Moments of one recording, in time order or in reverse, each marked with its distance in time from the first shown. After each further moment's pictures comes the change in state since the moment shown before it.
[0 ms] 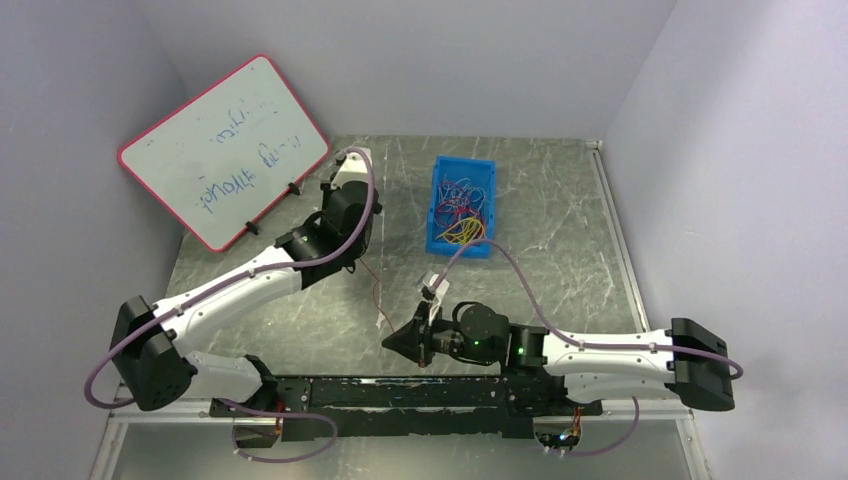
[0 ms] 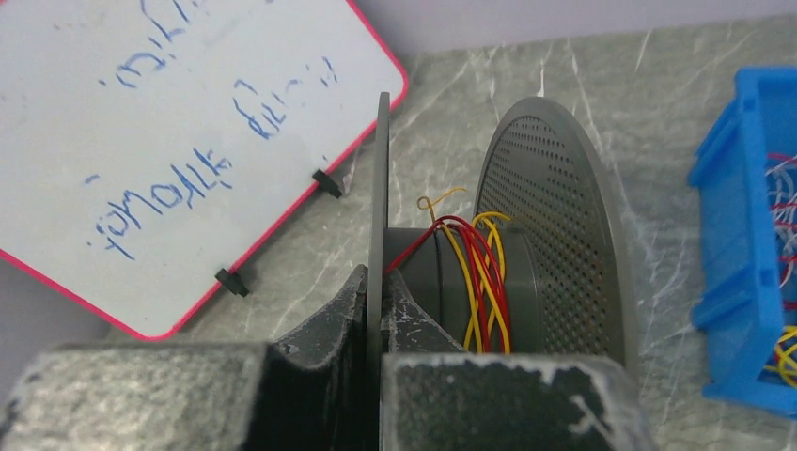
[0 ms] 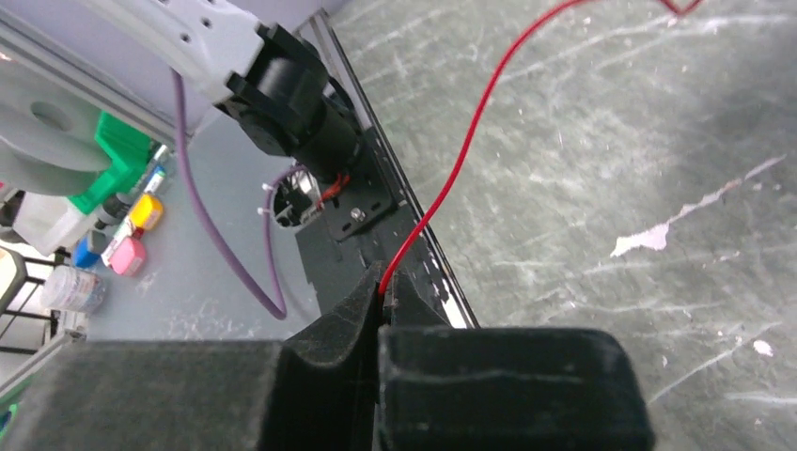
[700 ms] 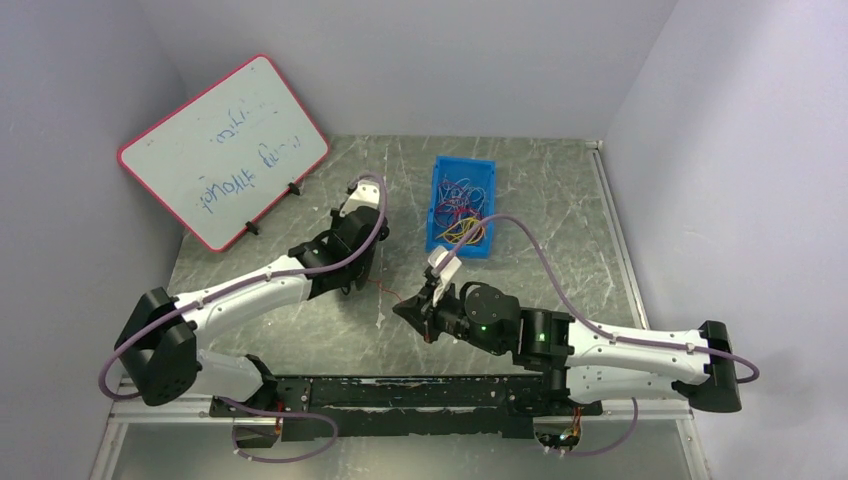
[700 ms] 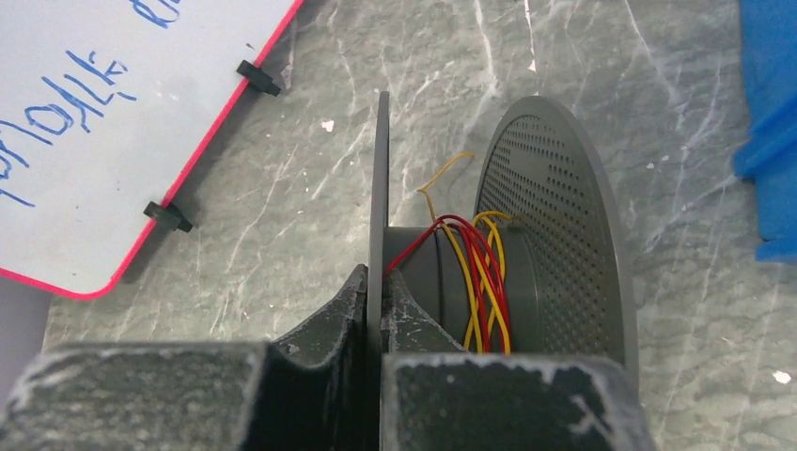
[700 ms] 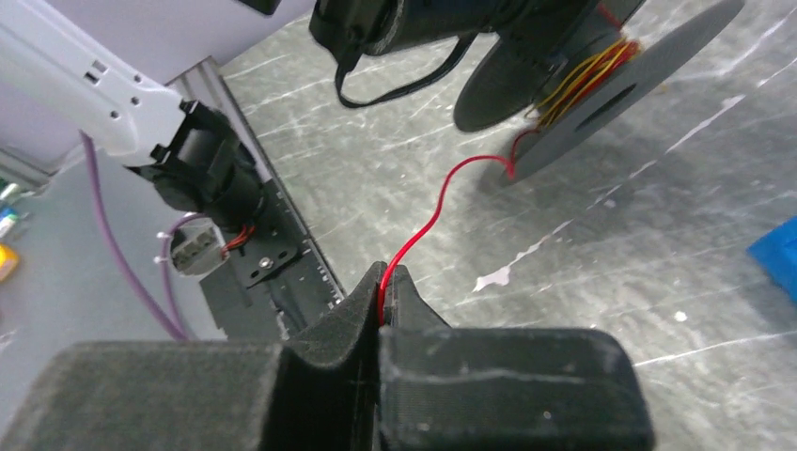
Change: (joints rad) left arm 0.004 0.057 -0.180 -0.068 0.134 -0.114; right arm 0.037 -0.109 0.298 -0.428 0.248 -0.201
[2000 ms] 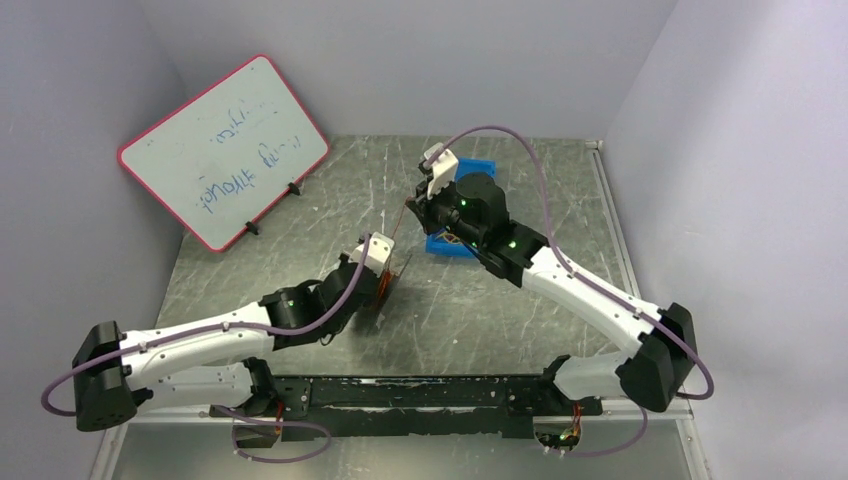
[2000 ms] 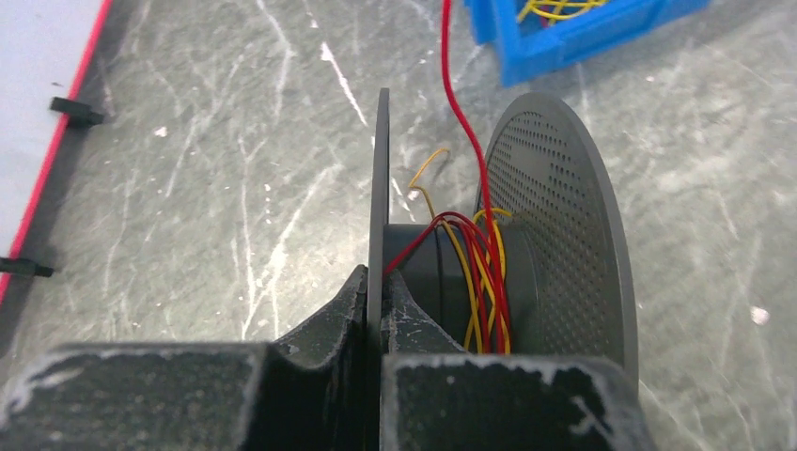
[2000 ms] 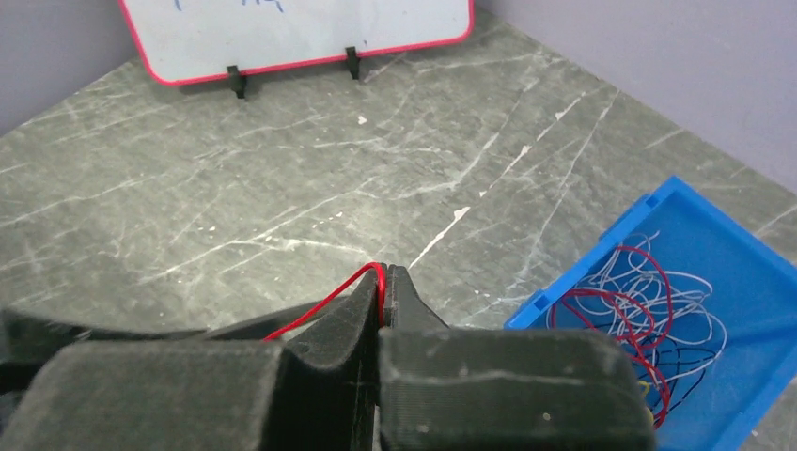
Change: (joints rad) left arm -0.294 -0.299 -0.203 -0.013 0.134 0.012; right arm -0.554 0.378 0.402 -0.029 -0.246 -0.323
